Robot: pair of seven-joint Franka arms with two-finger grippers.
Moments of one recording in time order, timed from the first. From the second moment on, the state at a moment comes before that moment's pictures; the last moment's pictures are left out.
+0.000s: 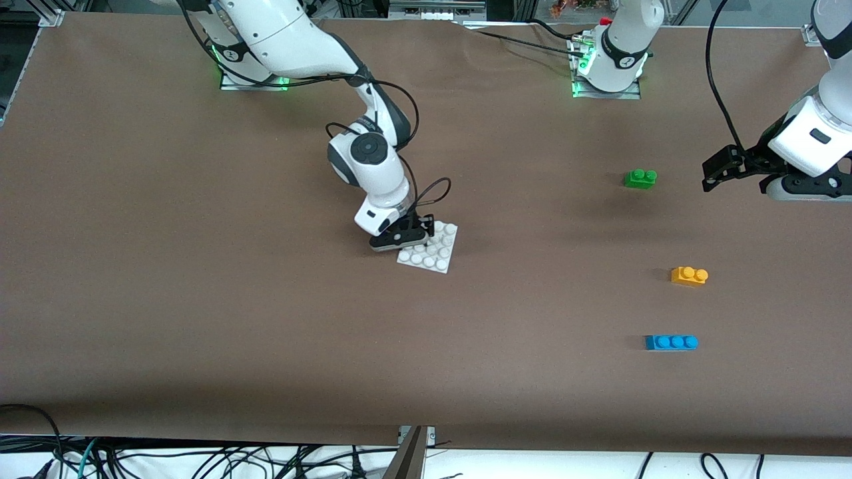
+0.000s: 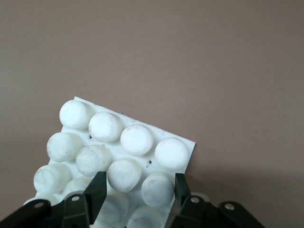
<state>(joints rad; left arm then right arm) 0.04 -0.02 -0.06 -1.75 0.02 1.75 -0.03 0.75 0.74 0.00 -1.73 -0.04 2.77 0.64</state>
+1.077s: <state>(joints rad) 0.04 -0.02 -0.06 -1.75 0.02 1.75 -0.03 0.77 0.73 -0.06 -1.42 -0.06 2.28 0.62</state>
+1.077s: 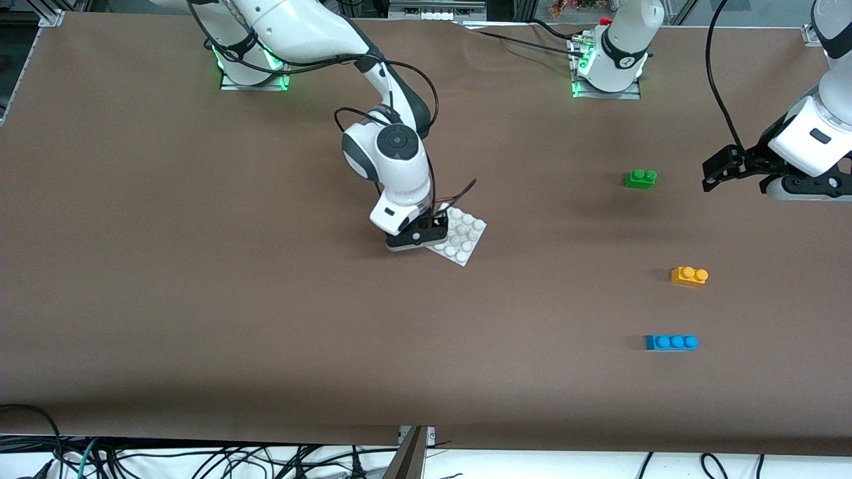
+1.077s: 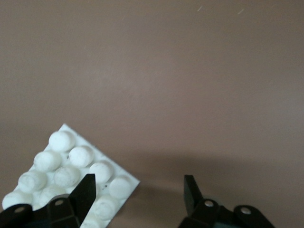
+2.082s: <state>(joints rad) 0.04 -0.02 -0.06 -1.75 0.02 1.74 -0.03 0.40 0.42 -0.15 -1.30 0.07 1.69 0.25</state>
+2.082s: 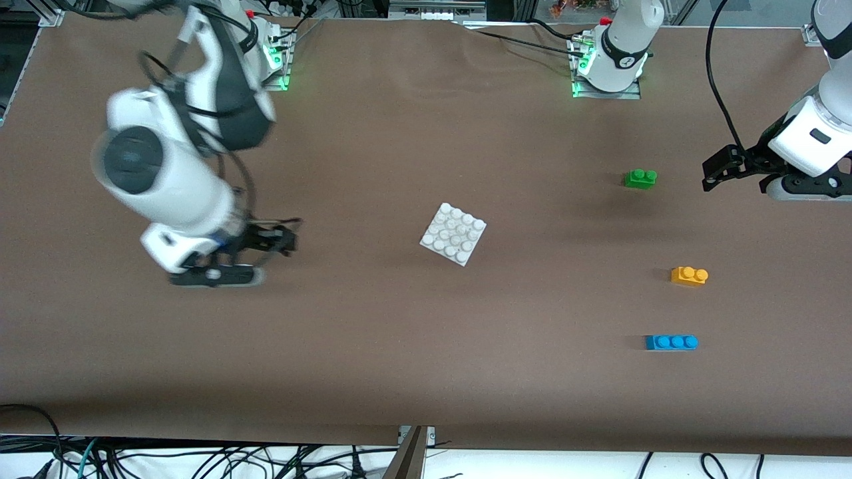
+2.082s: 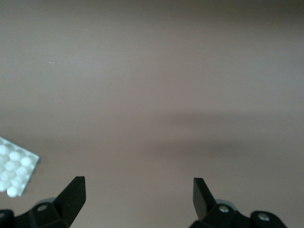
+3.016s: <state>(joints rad) 0.11 0.09 -0.05 -1.75 0.02 1.80 0.16 0.40 -0.02 -0.26 -1.73 0.05 1.66 0.12</state>
